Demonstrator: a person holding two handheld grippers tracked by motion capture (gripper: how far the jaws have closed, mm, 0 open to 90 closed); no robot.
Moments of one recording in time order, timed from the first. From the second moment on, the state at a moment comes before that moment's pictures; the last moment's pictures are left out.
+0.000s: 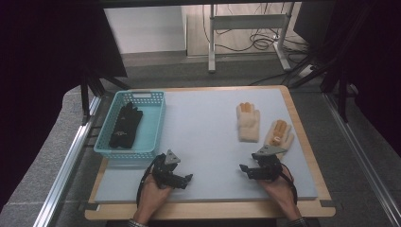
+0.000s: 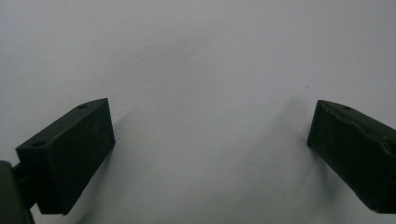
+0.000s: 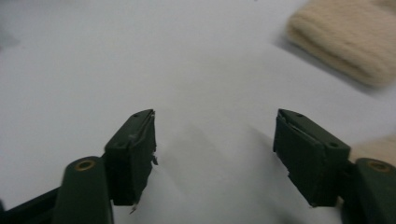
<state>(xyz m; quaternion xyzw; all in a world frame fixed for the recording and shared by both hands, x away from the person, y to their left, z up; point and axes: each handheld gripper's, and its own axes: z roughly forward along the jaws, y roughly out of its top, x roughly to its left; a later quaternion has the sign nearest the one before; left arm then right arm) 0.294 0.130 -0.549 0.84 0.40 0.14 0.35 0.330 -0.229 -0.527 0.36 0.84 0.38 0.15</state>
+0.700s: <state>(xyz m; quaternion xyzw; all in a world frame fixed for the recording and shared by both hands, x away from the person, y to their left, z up) 0.294 0.130 -0.549 0.84 0.40 0.14 0.35 0.390 -0.266 -0.475 0.40 0.81 0.39 0.18</state>
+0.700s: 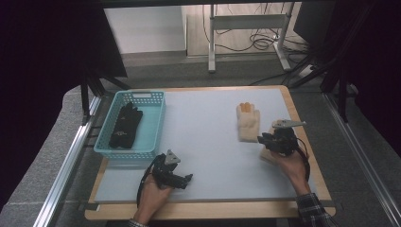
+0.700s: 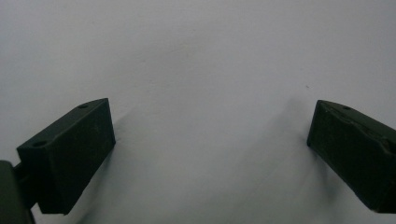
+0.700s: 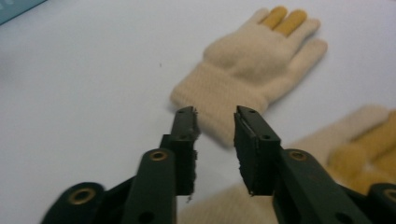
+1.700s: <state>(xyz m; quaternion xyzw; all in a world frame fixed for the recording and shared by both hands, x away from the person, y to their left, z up) 0.294 0.131 -0.549 0.84 0.40 0.14 0.35 0.495 -0.230 -0.499 0.39 0.83 0.35 0.19</state>
